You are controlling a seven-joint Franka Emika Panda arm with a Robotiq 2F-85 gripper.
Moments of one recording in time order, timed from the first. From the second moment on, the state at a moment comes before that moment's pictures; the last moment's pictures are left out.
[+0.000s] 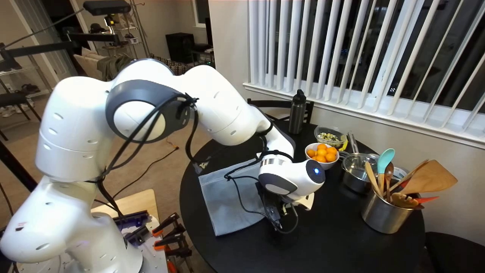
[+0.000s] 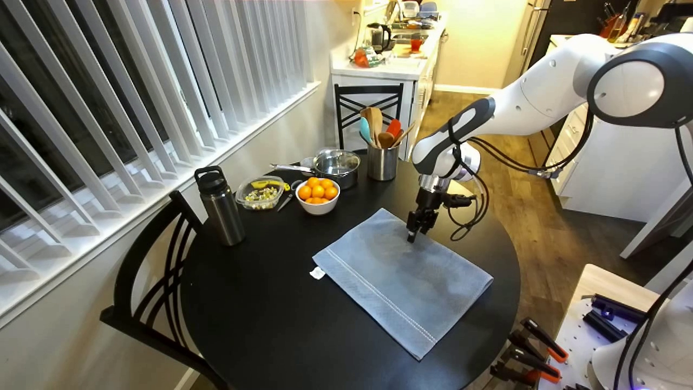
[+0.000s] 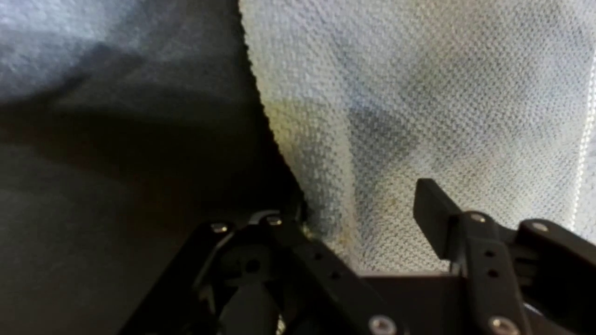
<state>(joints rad) -0.24 0.58 0.04 -1.98 0.58 2.27 -0.56</state>
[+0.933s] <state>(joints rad) -0.28 0.57 0.02 -2.00 0.57 2.27 -0.56</state>
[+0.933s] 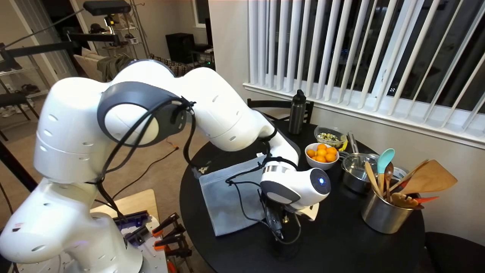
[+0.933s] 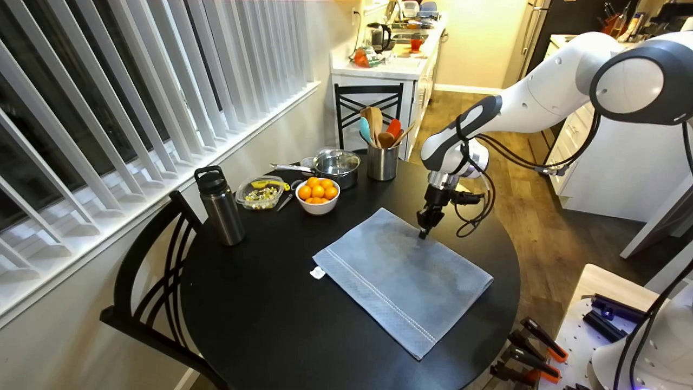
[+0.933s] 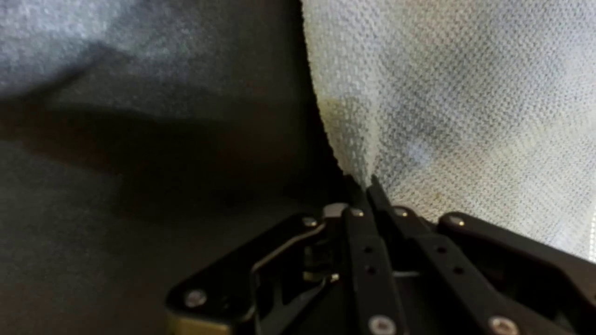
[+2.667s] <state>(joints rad) 0.12 0.40 0.01 -1.90 -0.03 1.94 0.32</state>
